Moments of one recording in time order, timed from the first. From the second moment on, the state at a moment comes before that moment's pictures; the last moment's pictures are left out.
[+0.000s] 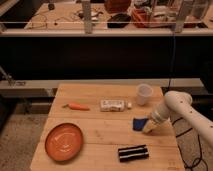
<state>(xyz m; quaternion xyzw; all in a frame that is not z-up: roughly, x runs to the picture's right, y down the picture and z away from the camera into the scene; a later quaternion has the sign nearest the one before) 0.247 0.202 0.845 0.09 -0.35 -0.89 0.28</state>
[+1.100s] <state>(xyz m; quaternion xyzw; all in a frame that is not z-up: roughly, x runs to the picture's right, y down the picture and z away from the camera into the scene) 0.219 0.188 0.832 0.07 -0.36 -0.90 0.25</state>
